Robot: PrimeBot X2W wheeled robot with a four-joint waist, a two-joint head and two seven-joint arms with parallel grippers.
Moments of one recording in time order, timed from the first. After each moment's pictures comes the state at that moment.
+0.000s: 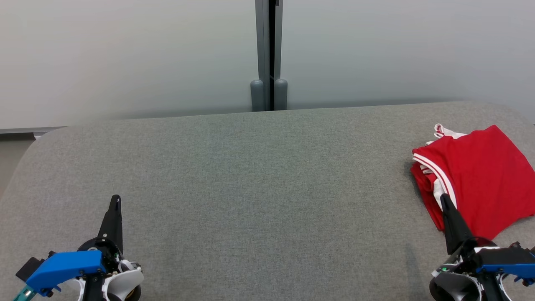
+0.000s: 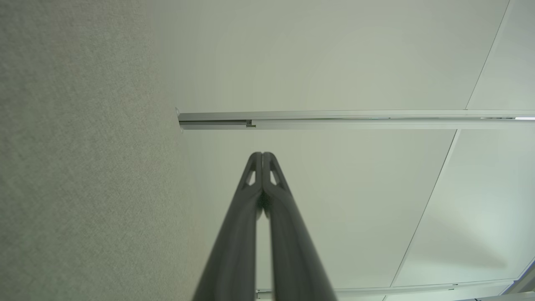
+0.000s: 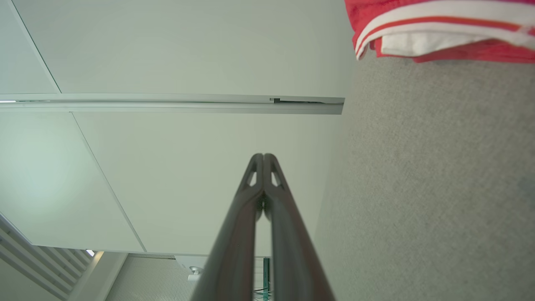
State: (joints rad) left arm -0.10 0.05 0.11 0.25 -1.62 -0.13 0.11; right arm -0.10 -0.05 -0.11 0.25 1.62 0.13 0.11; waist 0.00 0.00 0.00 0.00
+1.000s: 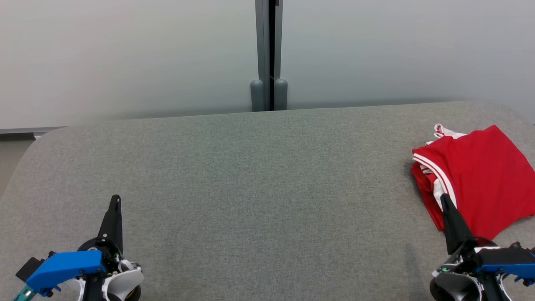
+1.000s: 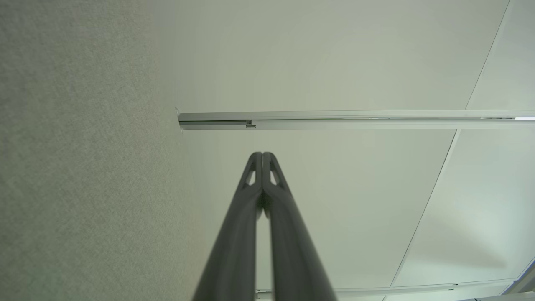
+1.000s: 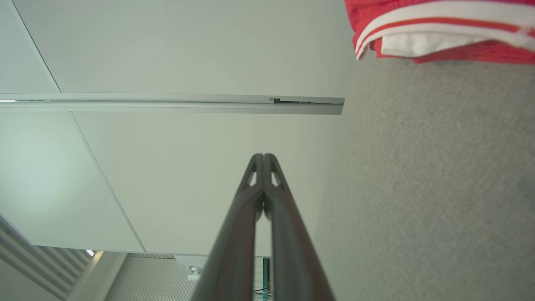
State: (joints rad) left arm -0.10 0.05 0.11 0.25 -1.62 -0.13 0.11; right arm -0.10 -0.05 -0.11 0.25 1.61 0.13 0.11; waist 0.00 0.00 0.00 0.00
